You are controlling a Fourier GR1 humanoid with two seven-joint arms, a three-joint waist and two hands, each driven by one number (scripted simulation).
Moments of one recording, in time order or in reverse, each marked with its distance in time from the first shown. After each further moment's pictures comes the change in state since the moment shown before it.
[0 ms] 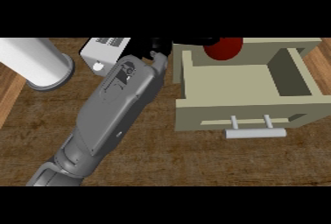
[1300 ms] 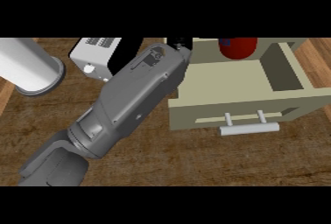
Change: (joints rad) left arm -0.262 0.000 -0.251 0.439 0.398 0.079 -0.190; right arm -0.096 -0.011 0.044 -0.028 0.034 -0.047 0.065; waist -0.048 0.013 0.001
